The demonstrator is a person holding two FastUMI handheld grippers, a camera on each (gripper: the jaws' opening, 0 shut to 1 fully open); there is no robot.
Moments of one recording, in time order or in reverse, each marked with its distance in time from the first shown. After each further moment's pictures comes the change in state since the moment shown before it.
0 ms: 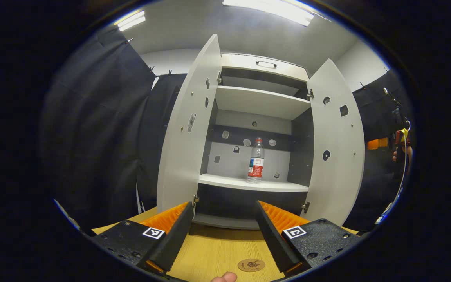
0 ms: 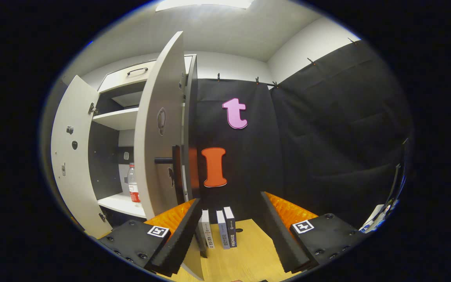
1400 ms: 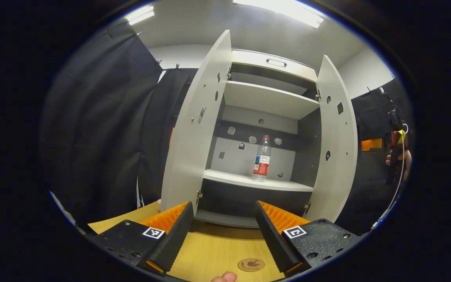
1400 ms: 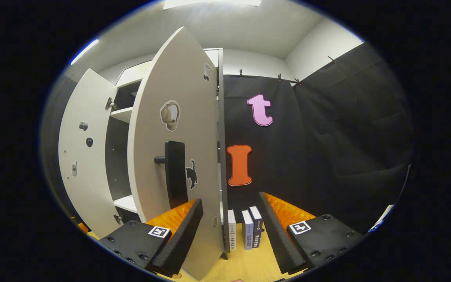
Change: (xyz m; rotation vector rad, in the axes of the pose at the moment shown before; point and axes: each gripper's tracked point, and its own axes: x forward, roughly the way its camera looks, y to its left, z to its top) left arm 0.010 0.019 -0.013 -0.055 0.024 0.018; right arm 0.005 0.114 -0.011 -0.011 0.031 0.189
